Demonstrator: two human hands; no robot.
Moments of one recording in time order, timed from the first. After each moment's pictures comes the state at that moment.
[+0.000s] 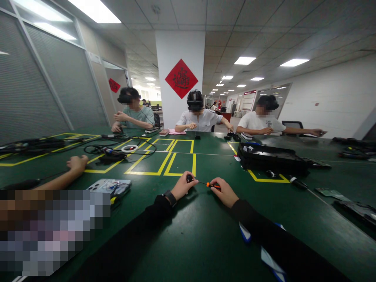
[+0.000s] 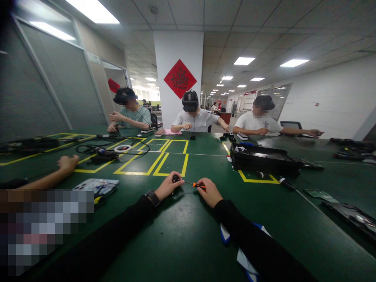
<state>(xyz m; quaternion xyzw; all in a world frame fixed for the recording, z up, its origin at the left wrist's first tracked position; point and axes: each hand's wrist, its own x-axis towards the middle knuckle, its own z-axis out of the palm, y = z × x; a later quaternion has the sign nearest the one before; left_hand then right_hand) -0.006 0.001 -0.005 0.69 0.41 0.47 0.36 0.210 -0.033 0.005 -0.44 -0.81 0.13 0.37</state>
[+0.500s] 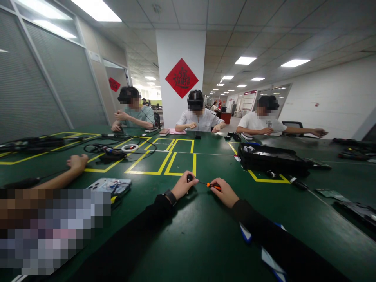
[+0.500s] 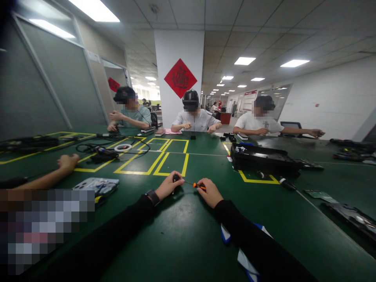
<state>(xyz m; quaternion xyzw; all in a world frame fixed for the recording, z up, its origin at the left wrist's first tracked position) -0.006 -0.001 -0.003 0.69 0.41 0.47 0.37 0.209 -0.034 0.006 -0.45 -0.81 0.13 0.35</state>
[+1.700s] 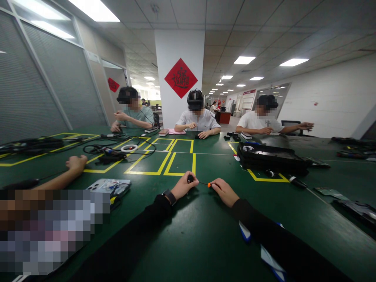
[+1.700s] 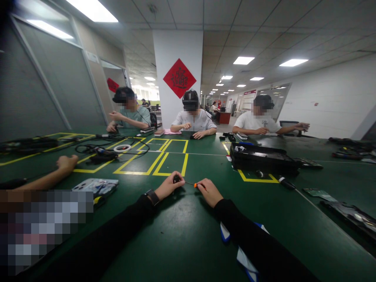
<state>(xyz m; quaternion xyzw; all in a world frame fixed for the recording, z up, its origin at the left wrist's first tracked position) -0.004 -0.007 0.005 0.70 0.38 0.46 0.41 0.210 -0.036 0.008 -0.43 -0.81 0.16 0.36</state>
